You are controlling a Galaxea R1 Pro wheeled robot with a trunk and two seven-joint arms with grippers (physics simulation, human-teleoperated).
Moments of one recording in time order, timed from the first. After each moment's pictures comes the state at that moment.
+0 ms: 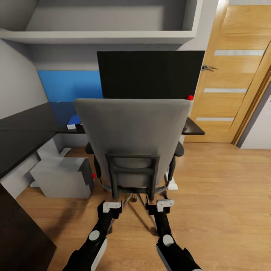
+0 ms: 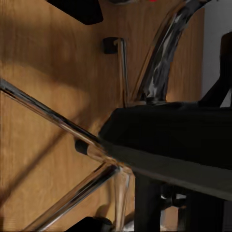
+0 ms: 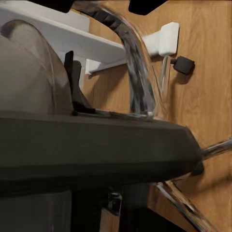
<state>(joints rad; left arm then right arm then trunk) -0.42 -0.16 -0.08 -0.70 -0.05 -0.24 0.06 -0.46 0.17 0.24 -0.60 0.14 -0.48 -0.32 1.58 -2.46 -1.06</state>
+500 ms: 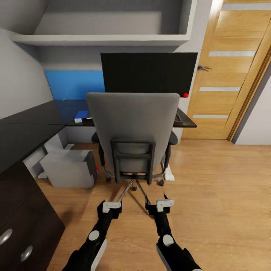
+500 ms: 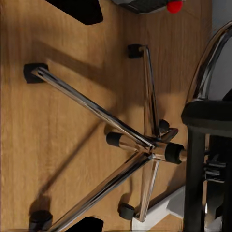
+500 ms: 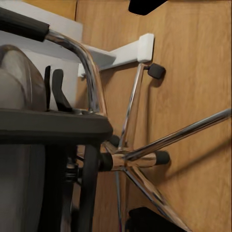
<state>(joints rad) -0.42 -0.16 -0.08 -0.70 -0.05 -0.24 0.06 -0.46 0.17 0.24 -0.60 0.14 -0.48 -0.32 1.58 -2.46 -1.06</state>
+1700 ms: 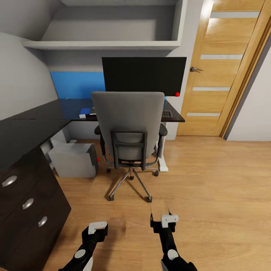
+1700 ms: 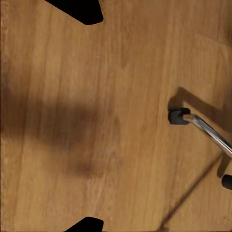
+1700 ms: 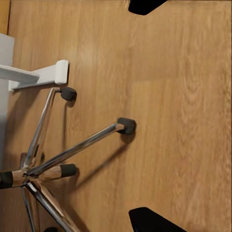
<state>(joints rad) -0.42 -0.07 -0.02 -0.43 0.06 -0.24 0.08 -0.46 0.16 0.20 -0.38 0.08 -0.48 -0.31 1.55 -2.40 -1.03</state>
